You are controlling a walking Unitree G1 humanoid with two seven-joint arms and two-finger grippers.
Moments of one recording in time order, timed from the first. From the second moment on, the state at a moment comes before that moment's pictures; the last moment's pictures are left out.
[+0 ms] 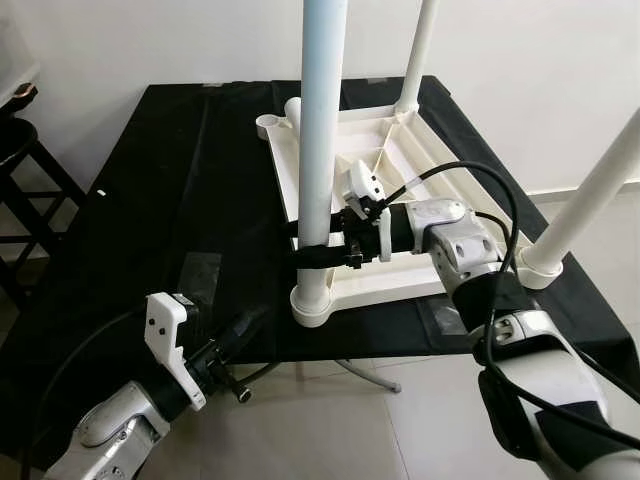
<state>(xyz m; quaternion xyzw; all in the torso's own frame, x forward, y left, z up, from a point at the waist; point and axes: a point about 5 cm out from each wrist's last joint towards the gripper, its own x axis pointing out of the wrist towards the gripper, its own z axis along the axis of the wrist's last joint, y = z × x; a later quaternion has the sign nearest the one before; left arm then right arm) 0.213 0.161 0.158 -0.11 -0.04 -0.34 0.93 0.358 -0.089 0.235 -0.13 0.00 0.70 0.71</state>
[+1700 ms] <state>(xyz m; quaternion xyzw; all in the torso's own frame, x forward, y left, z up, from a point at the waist) 0.202 0.218 0.133 -0.06 -0.01 0.04 1.00 0.271 -0.107 0.147 -0.07 0.01 0.30 0.95</state>
